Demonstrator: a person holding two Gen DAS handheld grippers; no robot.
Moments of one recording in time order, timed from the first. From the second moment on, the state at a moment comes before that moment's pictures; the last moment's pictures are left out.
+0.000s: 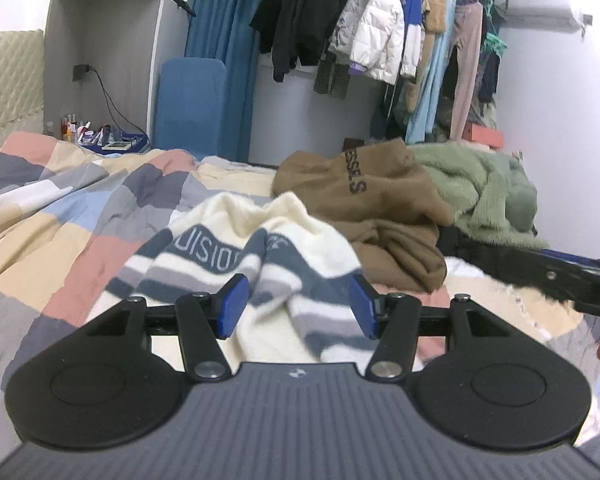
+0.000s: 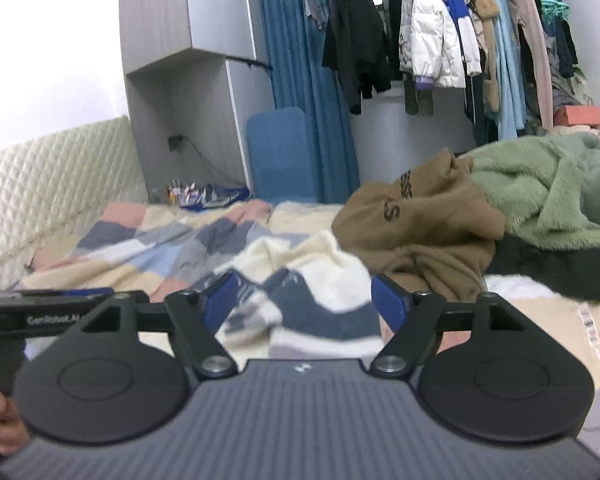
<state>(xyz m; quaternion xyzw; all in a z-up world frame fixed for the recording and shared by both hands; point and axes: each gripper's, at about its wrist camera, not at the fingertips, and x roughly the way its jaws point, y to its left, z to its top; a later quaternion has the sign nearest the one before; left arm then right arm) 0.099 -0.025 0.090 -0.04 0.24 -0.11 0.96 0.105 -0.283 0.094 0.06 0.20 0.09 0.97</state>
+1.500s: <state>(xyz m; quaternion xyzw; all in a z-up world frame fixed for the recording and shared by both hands) 0.201 -0.025 0.013 -0.11 0.30 -0.10 0.94 0.112 -0.273 0.042 0.11 0.39 0.06 0.91</state>
